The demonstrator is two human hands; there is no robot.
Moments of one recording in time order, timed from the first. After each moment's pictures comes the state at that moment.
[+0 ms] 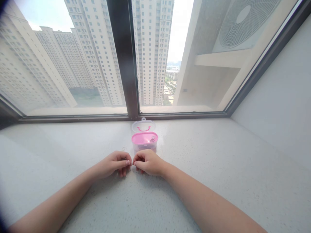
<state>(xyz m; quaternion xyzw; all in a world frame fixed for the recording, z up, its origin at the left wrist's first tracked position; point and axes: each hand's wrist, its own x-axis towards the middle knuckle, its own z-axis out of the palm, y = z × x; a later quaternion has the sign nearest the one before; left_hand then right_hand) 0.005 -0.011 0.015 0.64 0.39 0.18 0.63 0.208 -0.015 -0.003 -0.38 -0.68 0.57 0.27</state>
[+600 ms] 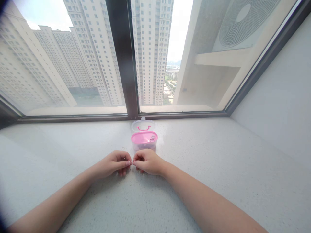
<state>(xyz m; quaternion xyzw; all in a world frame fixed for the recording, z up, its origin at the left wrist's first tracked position) 0.005 -0.011 0.017 0.66 0.39 0.17 0.62 0.209 -0.013 -0.006 -0.37 -0.69 0.56 0.27</state>
